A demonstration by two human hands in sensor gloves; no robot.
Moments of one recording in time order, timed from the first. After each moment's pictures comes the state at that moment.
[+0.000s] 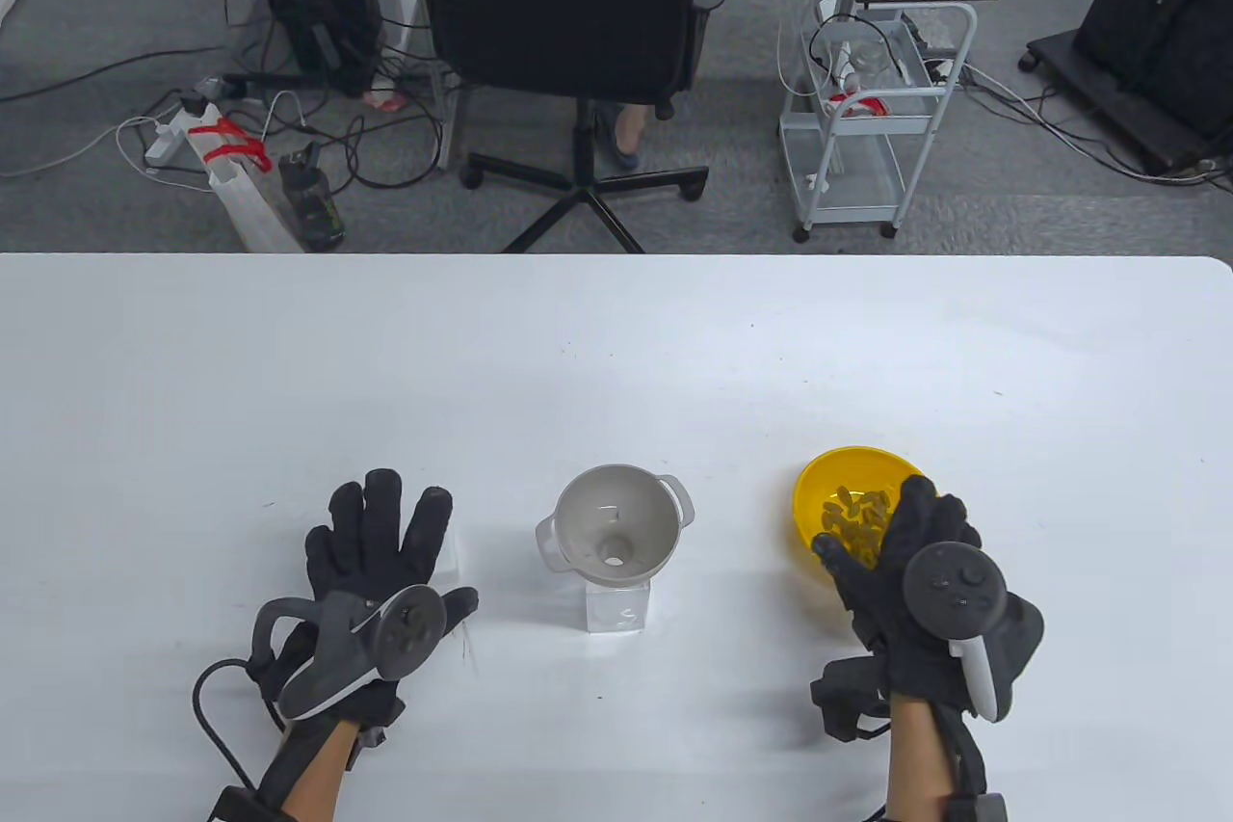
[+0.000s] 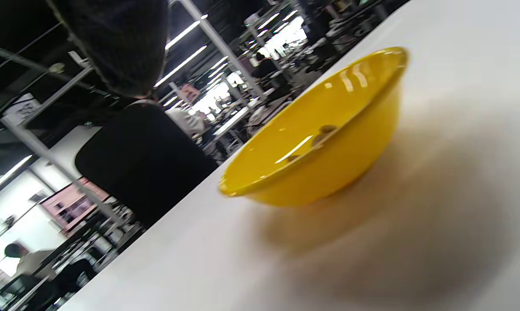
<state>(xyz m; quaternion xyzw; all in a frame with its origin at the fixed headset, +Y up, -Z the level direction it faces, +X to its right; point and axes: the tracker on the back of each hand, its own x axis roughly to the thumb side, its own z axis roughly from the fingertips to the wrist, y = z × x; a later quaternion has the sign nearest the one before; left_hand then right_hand) -0.218 -0.690 -0.240 0.03 -0.10 -0.03 0.99 0.235 -0.696 -0.256 -0.18 -0.05 0.92 0.34</state>
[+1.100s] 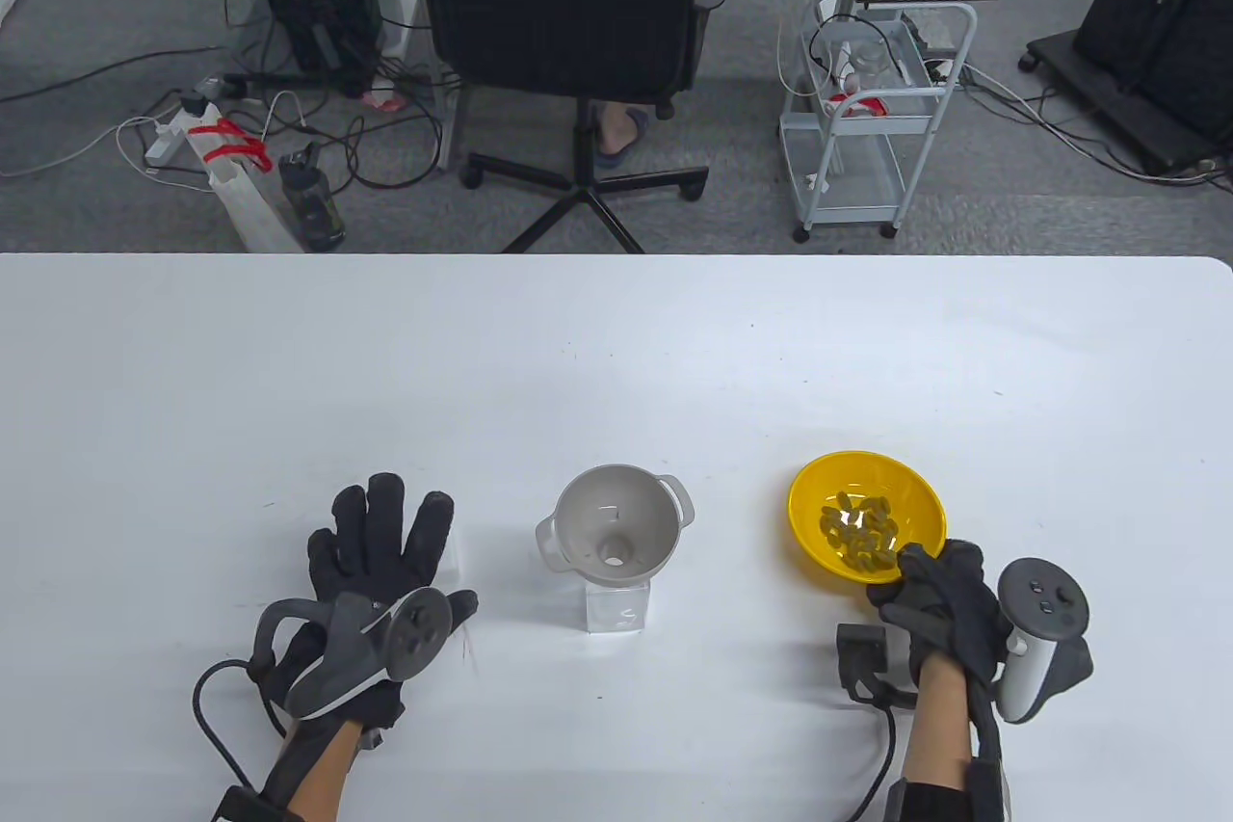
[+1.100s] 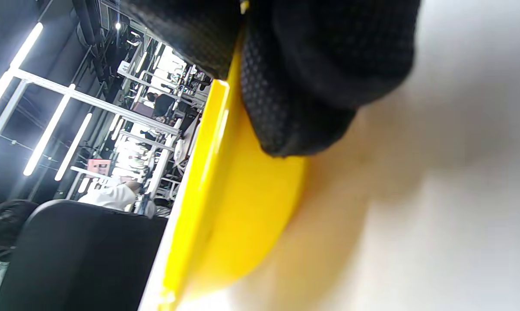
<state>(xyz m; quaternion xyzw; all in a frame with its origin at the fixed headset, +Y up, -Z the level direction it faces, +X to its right) -0.216 -0.692 -0.241 0.01 -0.09 -0.05 0.99 0.296 -0.764 -0.278 -0.31 -0.05 0.77 0.55</state>
